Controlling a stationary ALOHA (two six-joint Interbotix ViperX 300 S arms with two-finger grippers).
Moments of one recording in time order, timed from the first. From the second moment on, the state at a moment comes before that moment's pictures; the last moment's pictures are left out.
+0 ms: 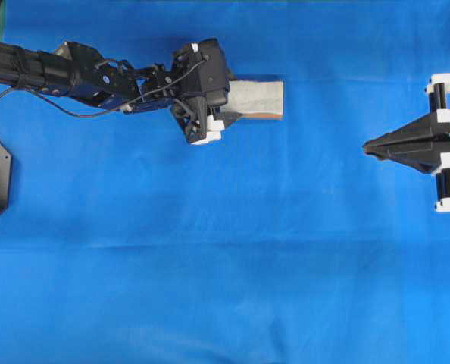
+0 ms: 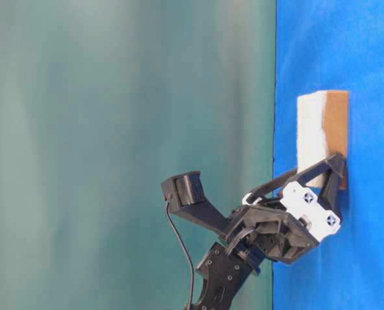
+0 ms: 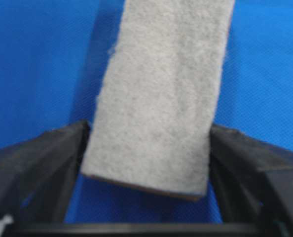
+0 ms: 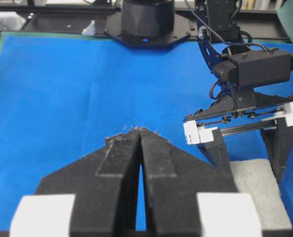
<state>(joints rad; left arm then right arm) 0.32 0.34 0.60 -0.02 -0.32 0.24 0.00 -0.83 1.18 0.00 -0.25 -0.01</state>
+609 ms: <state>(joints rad) 0.27 0.19 0.60 -0.03 -0.13 0.15 -0.02 -0.79 1.18 0.00 -0.25 -0.01</state>
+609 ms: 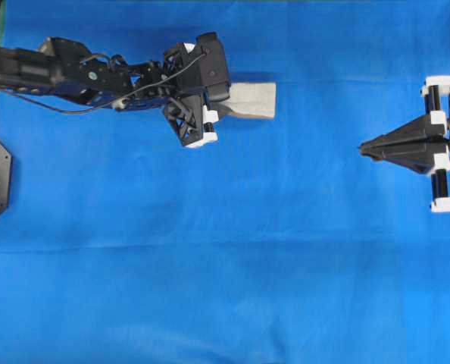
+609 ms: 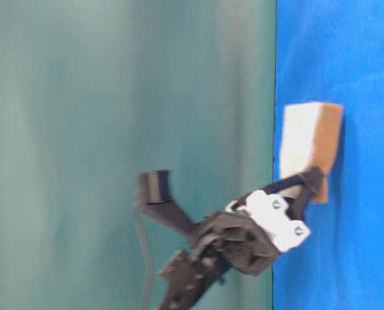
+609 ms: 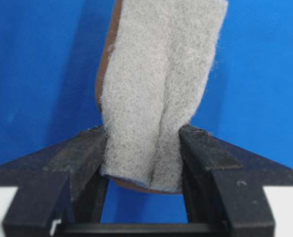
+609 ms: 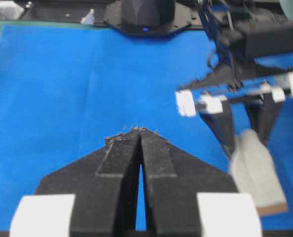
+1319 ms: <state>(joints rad) 0.01 -0.09 0.70 -0.03 -0.06 -0.15 -0.08 -0.70 1.18 0.00 -0.28 0.00</state>
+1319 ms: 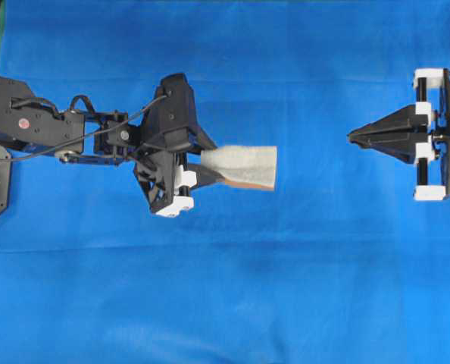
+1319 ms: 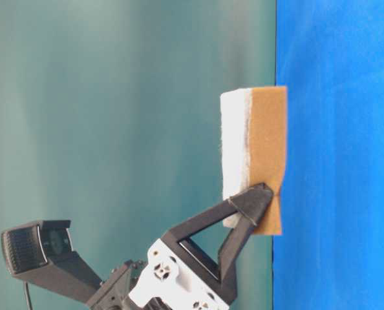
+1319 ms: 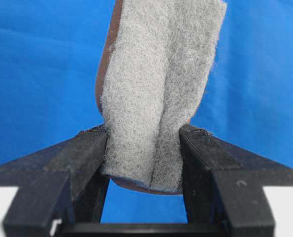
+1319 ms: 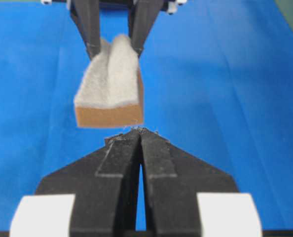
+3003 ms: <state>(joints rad) 0.02 -0.09 0.70 -0.03 -0.06 -0.14 -0.01 -0.10 0.80 0.02 -0.26 0.02</state>
